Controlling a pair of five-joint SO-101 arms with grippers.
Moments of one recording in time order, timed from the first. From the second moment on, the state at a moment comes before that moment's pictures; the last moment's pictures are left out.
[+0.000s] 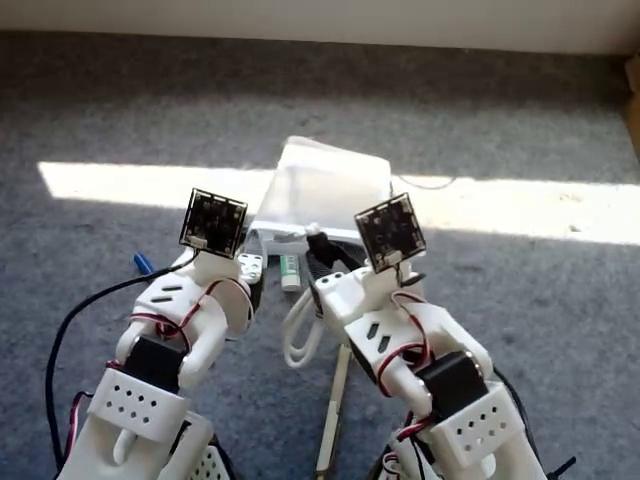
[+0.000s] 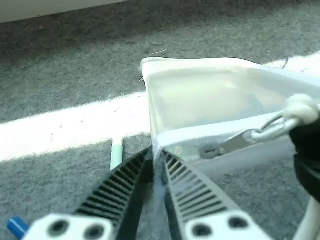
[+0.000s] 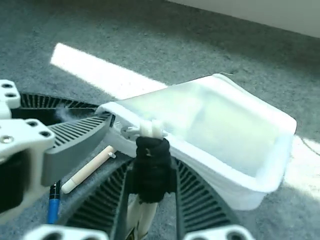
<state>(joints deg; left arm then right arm) 11.9 -67.7 69.7 39.6 7.5 -31.9 -71.8 59.5 47.1 -1.7</state>
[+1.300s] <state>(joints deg) 7.6 -67.0 68.1 39.6 7.5 -9.4 -76.1 59.4 51.3 -1.7</state>
